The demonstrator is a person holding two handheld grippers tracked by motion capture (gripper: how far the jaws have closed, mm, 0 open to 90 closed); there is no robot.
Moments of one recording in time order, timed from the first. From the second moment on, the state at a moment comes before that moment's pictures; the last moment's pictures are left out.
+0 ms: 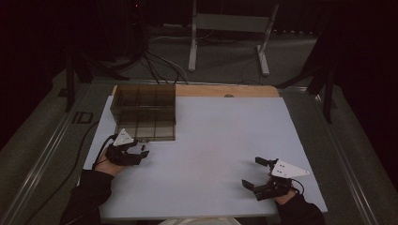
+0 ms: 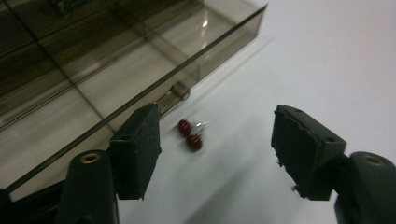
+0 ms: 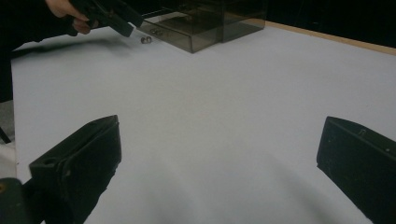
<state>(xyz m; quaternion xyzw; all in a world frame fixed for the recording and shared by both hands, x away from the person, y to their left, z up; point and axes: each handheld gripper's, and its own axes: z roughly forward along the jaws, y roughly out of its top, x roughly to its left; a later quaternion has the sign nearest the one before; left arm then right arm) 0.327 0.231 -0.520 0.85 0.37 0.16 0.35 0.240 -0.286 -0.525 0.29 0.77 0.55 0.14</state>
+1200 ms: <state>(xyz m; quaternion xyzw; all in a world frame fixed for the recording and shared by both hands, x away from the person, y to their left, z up) 0.339 0.232 -0.533 0.86 0.35 0.14 0.33 0.239 -0.287 -0.525 0.29 0.77 0.55 0.14</state>
